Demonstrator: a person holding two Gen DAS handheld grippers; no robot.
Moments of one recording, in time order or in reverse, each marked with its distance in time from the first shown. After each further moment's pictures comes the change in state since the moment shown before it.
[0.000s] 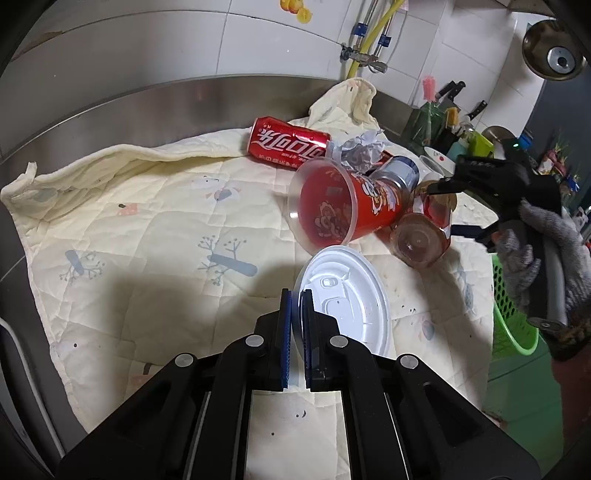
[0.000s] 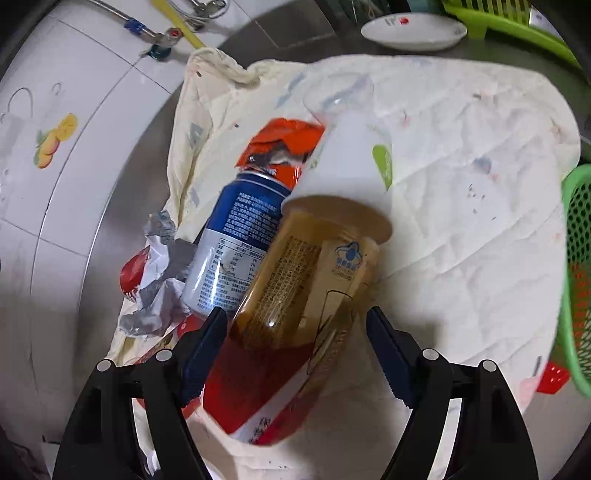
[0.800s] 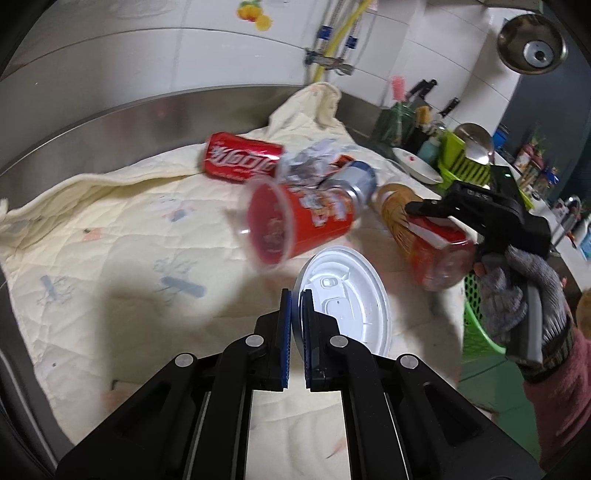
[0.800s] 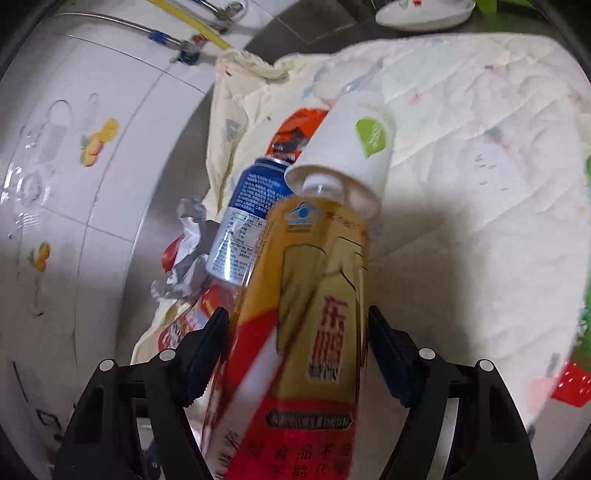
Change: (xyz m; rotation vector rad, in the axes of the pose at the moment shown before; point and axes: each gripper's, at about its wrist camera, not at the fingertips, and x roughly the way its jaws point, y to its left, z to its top) left arm 0.003 -0.039 0.016 0.058 -0.007 -0.093; right arm -0.028 -0.045 -0.009 -0.017 0.021 0.249
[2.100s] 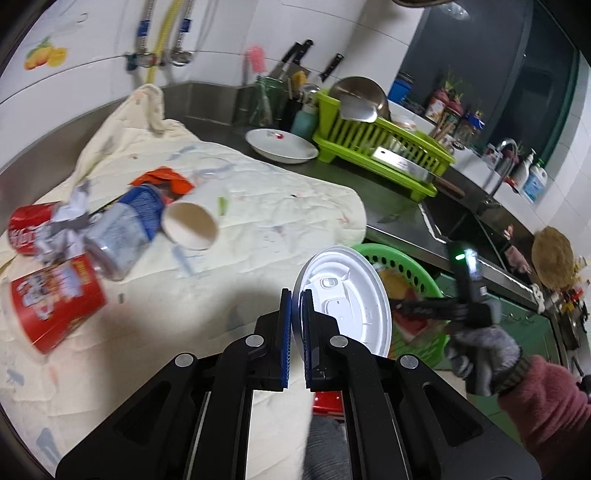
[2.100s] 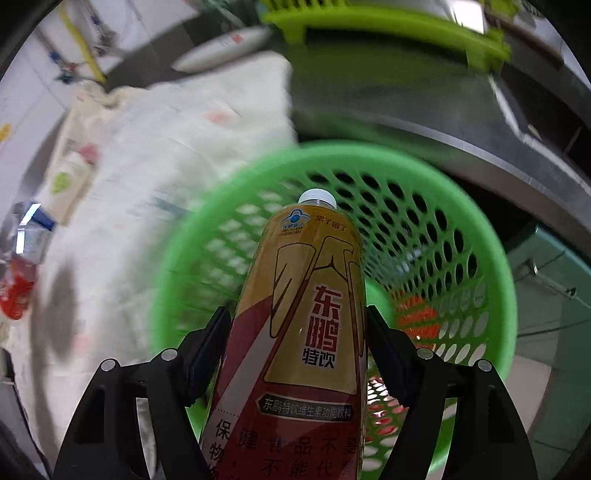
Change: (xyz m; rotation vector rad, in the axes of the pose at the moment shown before) left arm 0.070 -0.213 0.034 0.223 0.070 -0.269; right arm -0.128 -0.231 0.002 -0.106 -0.019 -0.554
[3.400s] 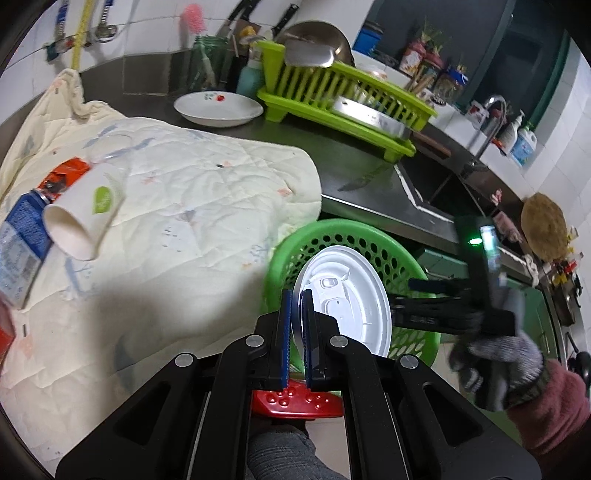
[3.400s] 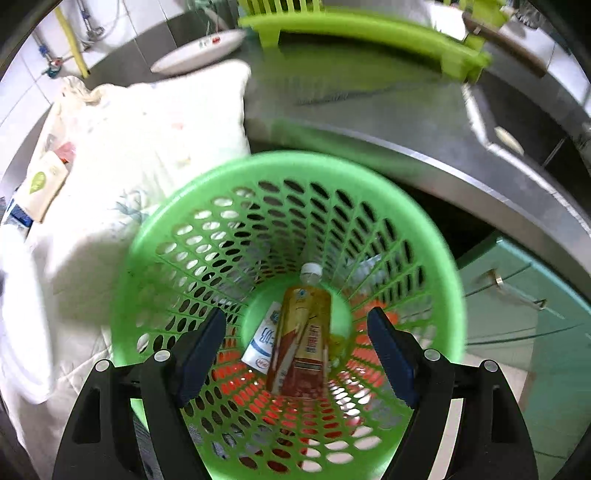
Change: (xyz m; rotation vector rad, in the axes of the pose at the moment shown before) left arm 0.102 -0.069 0.010 0.077 0.147 -0.076; right arm -0.034 -0.021 0.002 -0.042 -0.052 -0.105
